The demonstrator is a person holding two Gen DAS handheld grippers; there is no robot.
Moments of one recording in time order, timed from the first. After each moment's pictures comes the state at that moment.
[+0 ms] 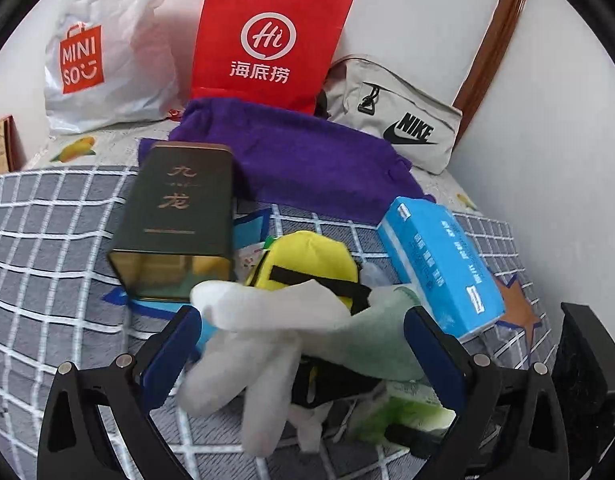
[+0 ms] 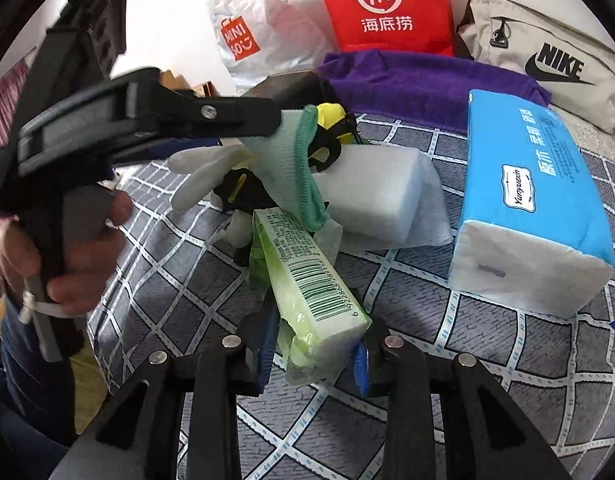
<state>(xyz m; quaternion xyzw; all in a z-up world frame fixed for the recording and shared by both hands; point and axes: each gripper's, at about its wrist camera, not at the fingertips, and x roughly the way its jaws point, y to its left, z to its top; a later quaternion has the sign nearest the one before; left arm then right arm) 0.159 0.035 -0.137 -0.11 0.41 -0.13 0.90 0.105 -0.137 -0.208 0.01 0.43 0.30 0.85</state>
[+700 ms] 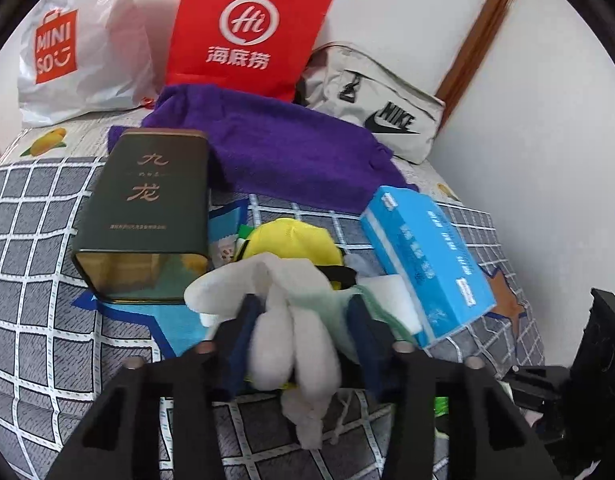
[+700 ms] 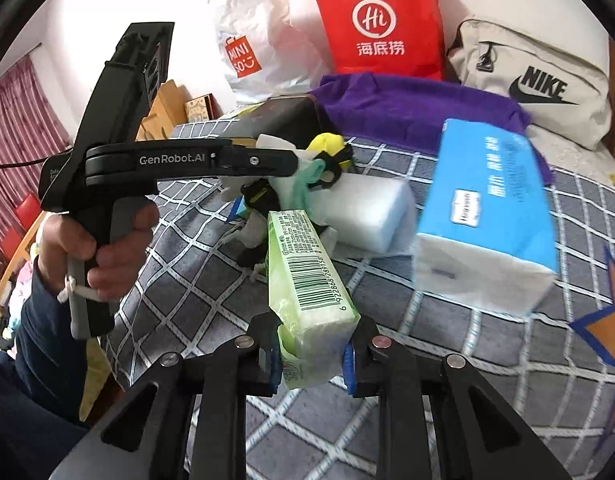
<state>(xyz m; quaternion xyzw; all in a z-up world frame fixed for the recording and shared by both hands) 0.166 0.035 -0.146 -0.10 0.42 -0.17 0.89 0.085 -0.152 -0.179 -0.01 0.41 0.29 0.87</state>
